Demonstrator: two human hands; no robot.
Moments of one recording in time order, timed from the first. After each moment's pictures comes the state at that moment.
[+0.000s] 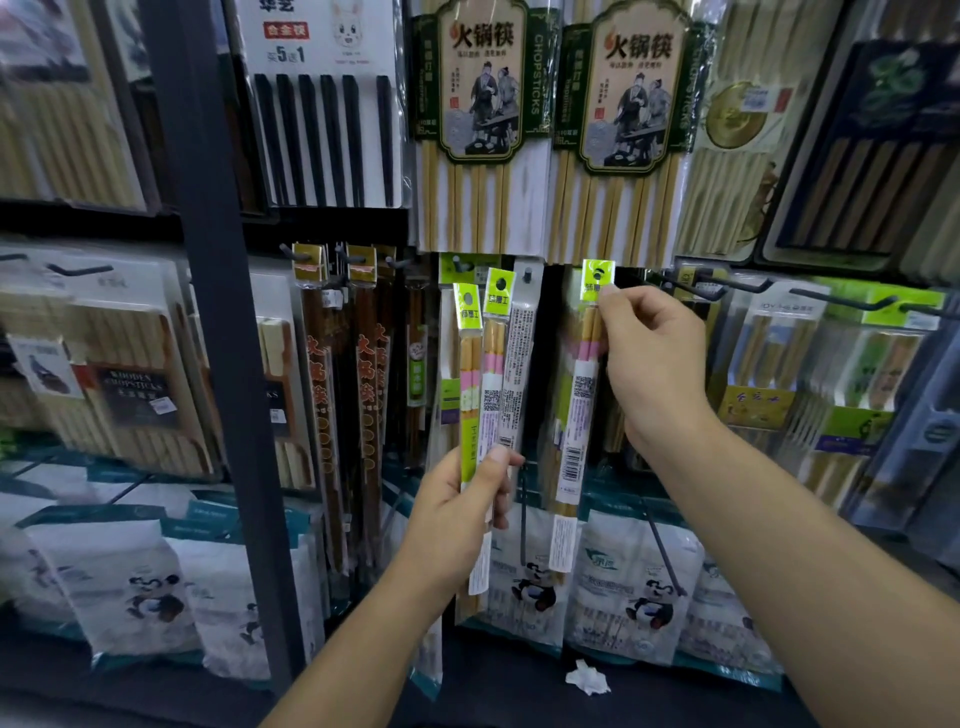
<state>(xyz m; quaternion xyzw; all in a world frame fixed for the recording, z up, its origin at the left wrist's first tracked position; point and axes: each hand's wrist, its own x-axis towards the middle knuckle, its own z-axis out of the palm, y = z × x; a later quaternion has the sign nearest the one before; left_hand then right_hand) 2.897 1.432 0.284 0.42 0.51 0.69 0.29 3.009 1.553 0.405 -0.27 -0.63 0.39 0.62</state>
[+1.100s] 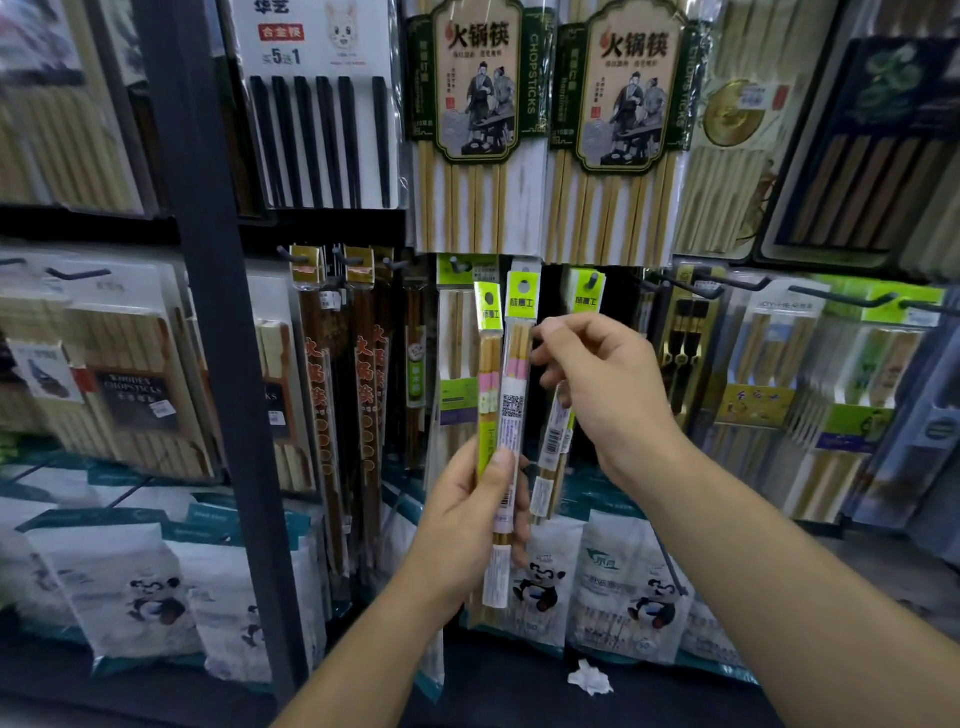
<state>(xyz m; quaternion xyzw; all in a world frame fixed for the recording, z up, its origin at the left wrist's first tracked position) 2.906 1.429 0.288 0.47 0.43 0.69 0.34 3.000 1.527 0.388 -0.23 -0.68 0.45 0.53</state>
